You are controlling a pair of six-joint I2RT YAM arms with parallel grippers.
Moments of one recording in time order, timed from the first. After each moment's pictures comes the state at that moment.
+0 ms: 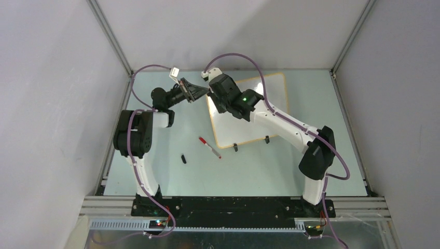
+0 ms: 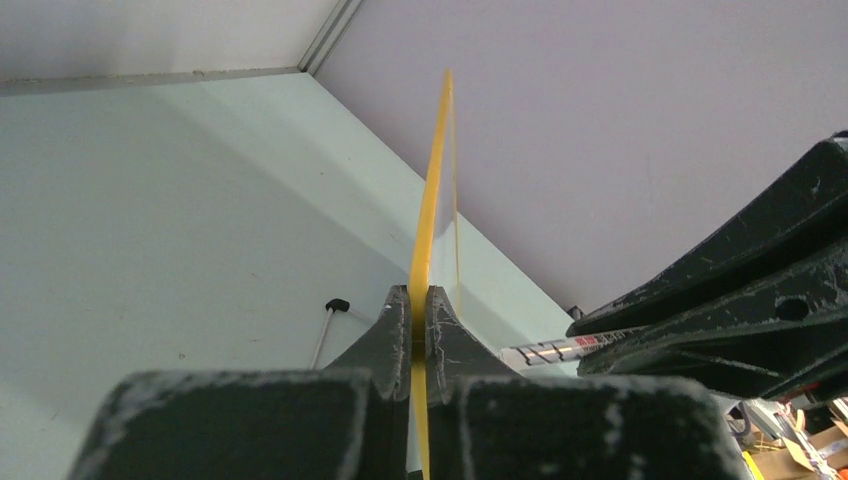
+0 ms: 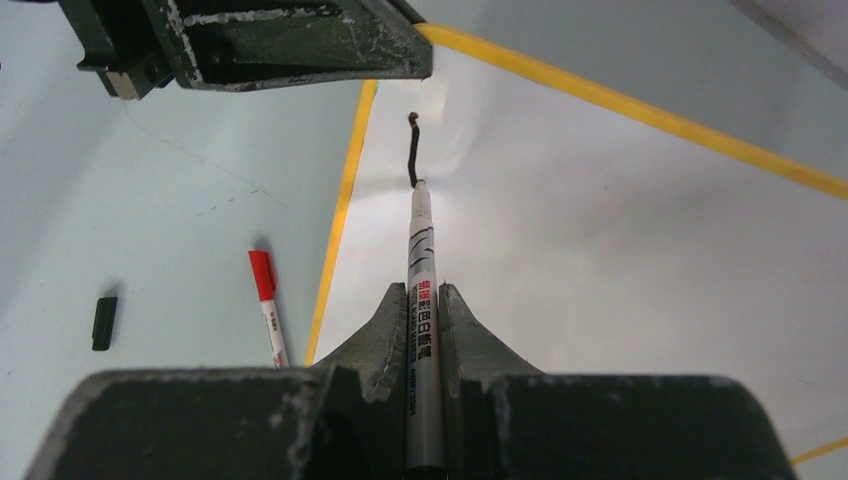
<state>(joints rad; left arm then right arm) -0.11 1.96 1.01 1.32 0.97 -1.00 0.87 1.85 1.82 -0.63 0.34 0.07</state>
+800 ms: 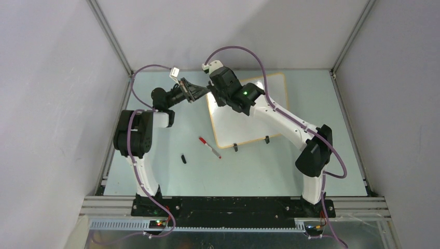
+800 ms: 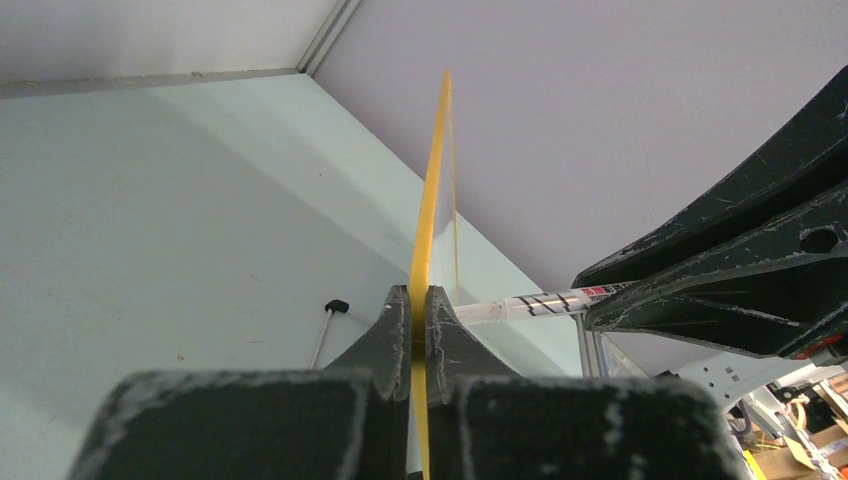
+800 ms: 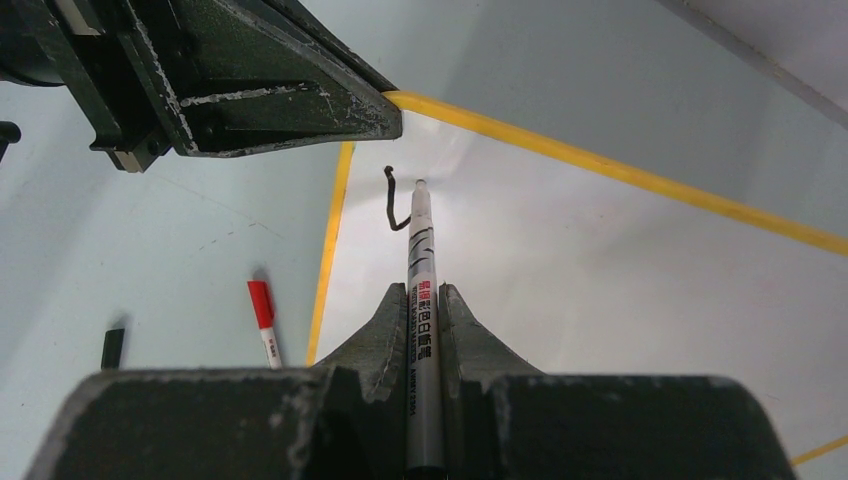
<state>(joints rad) -0.11 1.96 1.01 1.33 0.97 -1.00 0.85 1.89 1.94 -0.67 0.34 0.07</state>
